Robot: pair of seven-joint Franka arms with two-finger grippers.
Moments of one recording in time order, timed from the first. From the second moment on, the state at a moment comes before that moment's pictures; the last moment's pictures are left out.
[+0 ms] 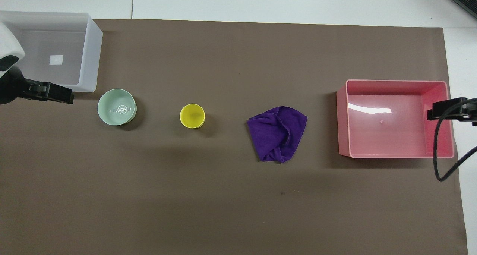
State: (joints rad) left arm -0.03 0.01 -0.05 -1.62 -0.02 1.68 0.10; right arm -0.03 -0.10 -0.03 -1.67 -0.01 1.60 0.07
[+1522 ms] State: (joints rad) left arm -0.03 0.02 -0.05 -1.81 -0.02 1.94 0.09; right arm -0.03 -0.12 -0.03 -1.76 0.00 1.69 -0.02
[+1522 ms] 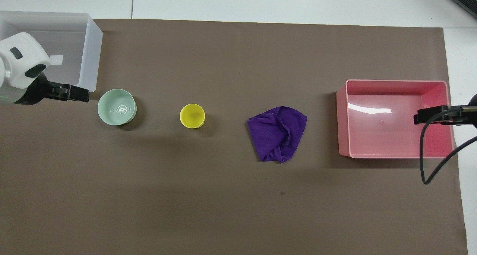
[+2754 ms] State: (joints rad) left arm 0.02 0.26 -0.04 -2.07 -0.02 2.47 0.09; right arm 0.18 -0.03 -0.01 -1.94 0.01 2.06 0.10
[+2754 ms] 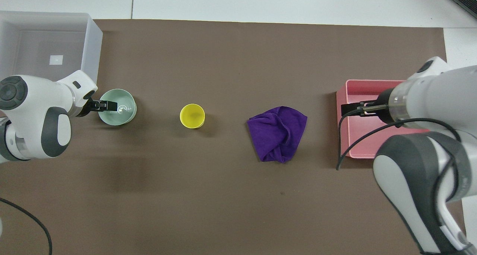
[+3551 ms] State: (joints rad) left arm 0.03 0.23 -0.05 -2.05 -0.02 2.44 0.09; right arm 0.39 0.25 -0.01 -1.95 0.01 2.35 0.17
